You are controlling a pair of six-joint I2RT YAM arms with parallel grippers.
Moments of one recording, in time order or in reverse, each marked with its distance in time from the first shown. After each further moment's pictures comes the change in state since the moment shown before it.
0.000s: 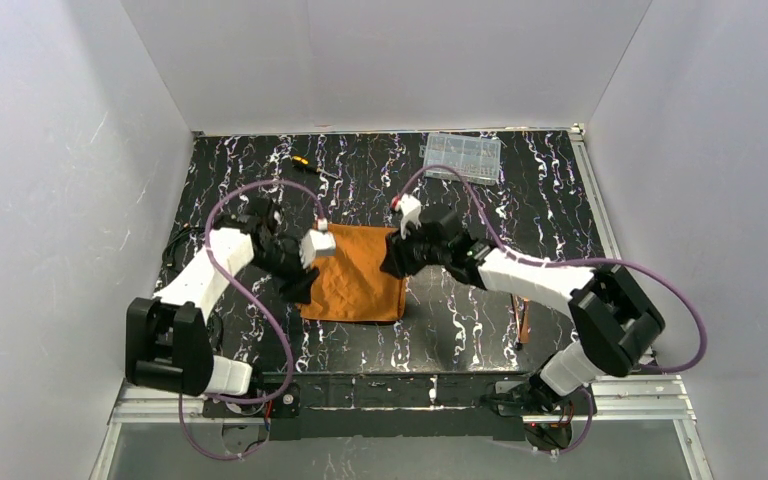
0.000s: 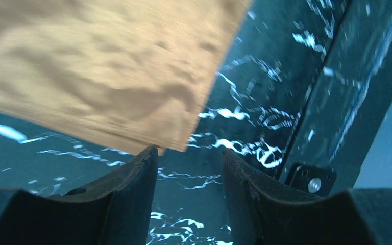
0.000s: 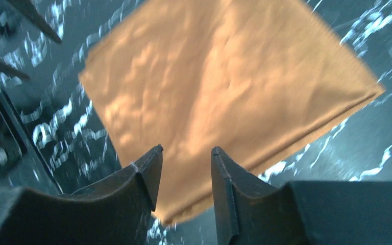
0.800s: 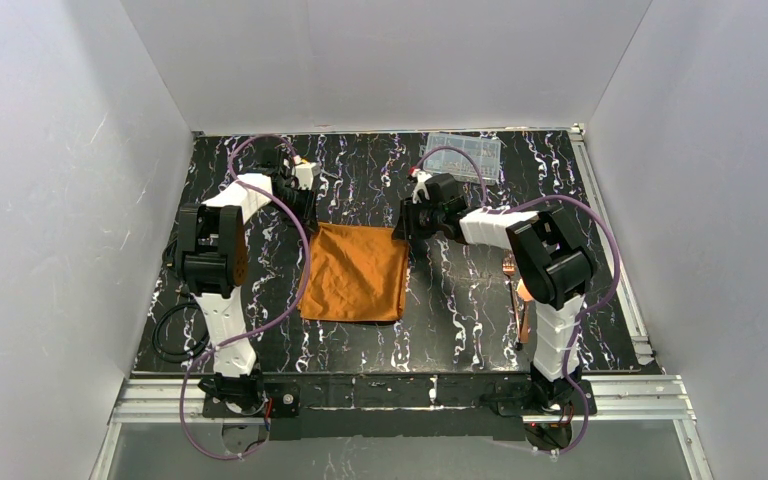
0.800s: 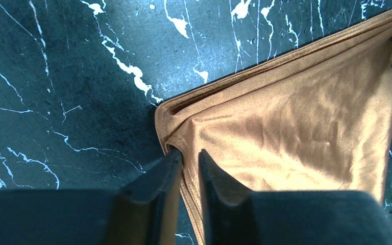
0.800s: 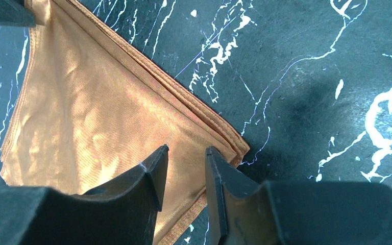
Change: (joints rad) left arm 0.063 0.617 0.423 0.386 -0.181 -0.784; right arm -0.227 0.449 0.251 0.027 -0.081 0.102
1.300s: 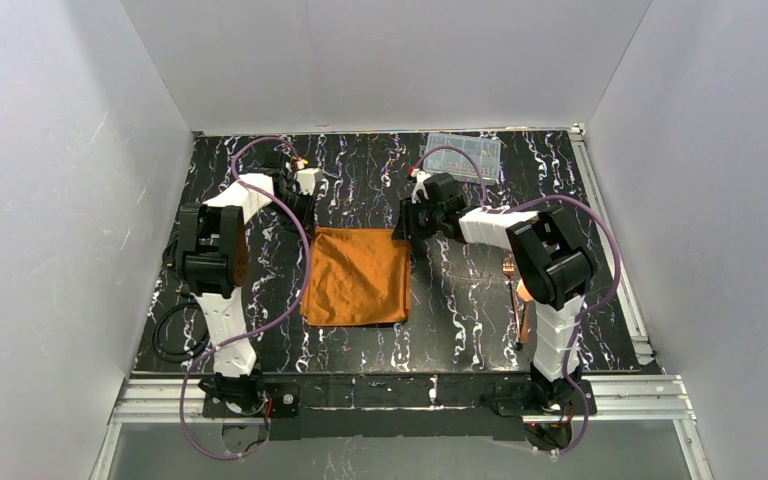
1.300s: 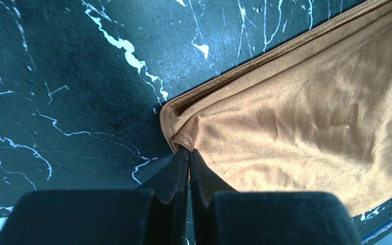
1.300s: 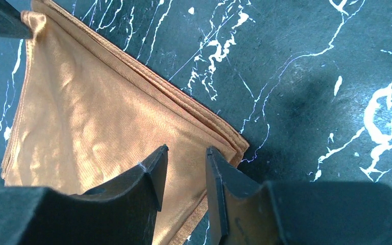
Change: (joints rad) left arm -0.006 -0.002 0.001 -0.081 -0.024 0.058; right arm 0.009 -0.004 0.009 -0.024 0.011 0.001
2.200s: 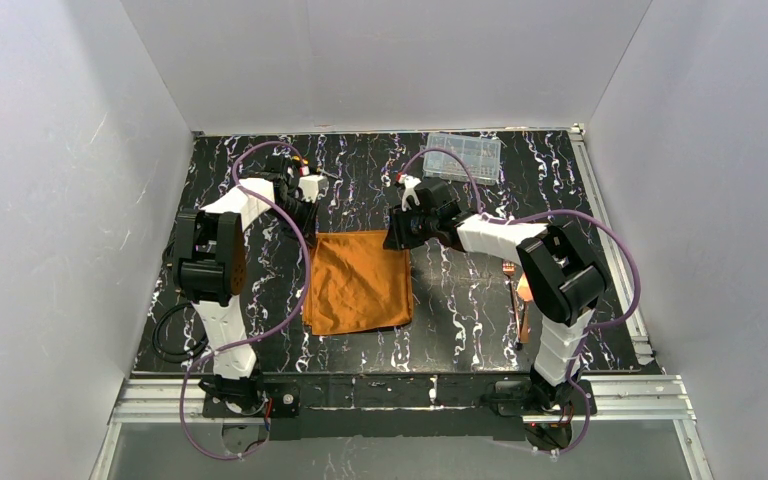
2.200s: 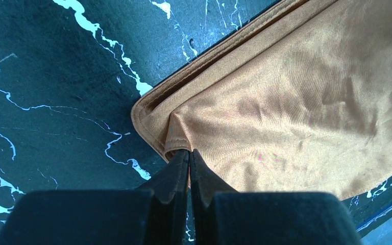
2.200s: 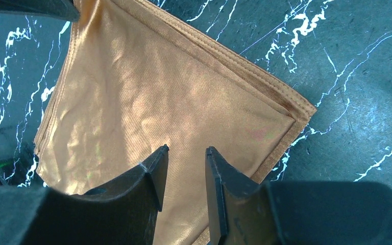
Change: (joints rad) left arm -0.022 -0.069 -0.074 -0.021 0.008 0.055; right arm 0.084 -0.125 -0.045 -0.067 -0.007 -0.021
